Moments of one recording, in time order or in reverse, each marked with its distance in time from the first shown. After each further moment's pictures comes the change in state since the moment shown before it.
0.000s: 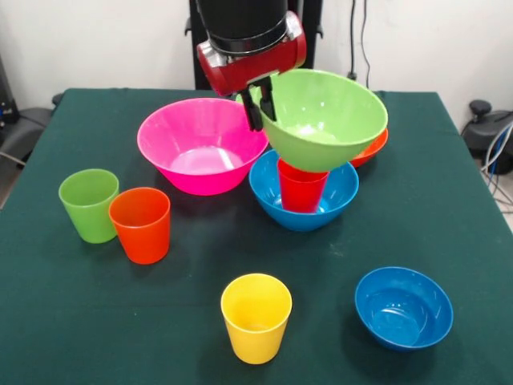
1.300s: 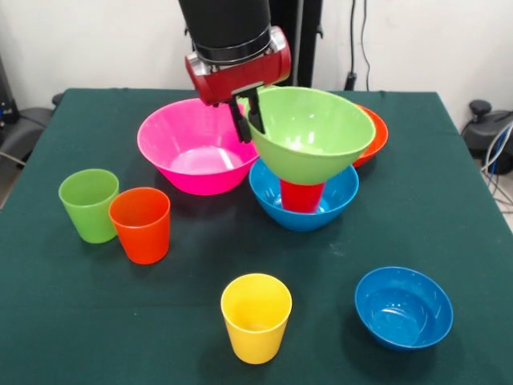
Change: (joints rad) arm -0.022 -0.006 -0.025 0.069 0.031 -0.126 0.000
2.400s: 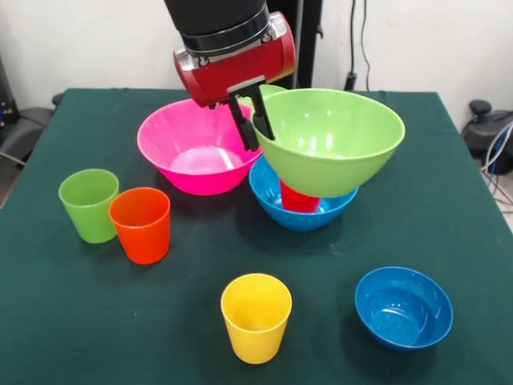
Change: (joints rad) arm -0.005 0.031 0.035 -0.134 0.100 0.048 0.000
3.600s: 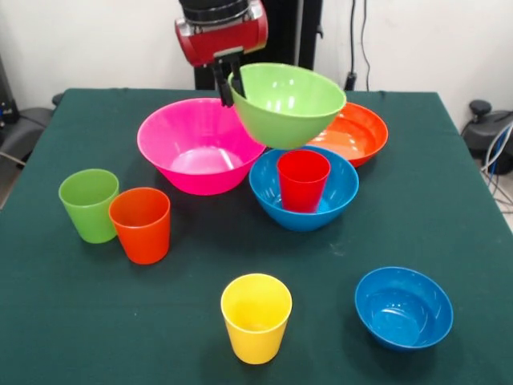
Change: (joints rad) arm -0.092 -0.163 -0.073 0.480 -0.078 -0.335 0.000
